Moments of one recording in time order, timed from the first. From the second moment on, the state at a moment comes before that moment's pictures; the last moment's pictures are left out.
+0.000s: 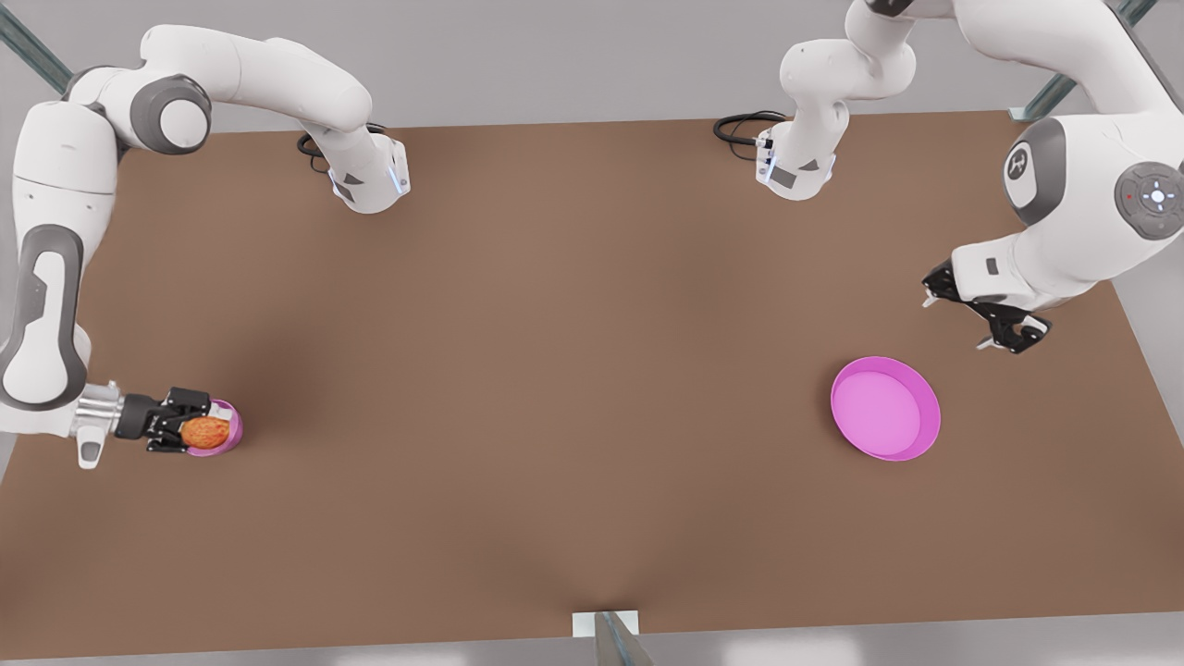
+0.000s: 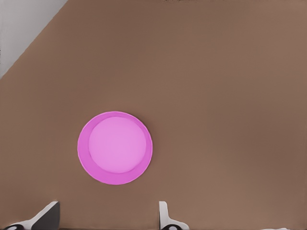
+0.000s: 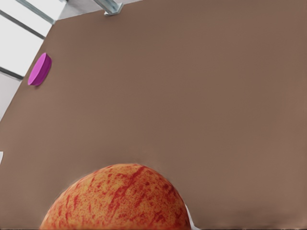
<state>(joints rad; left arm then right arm) -0.04 0.18 0.00 -1.42 0.04 1.53 0.76 -0.66 0.75 0.24 -1.42 0.52 1.71 -1.16</state>
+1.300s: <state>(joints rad) -0.04 0.18 0.00 -1.42 0.03 1.49 0.12 -0.29 0.27 0.38 -1.36 -0.03 1.71 -1.11</state>
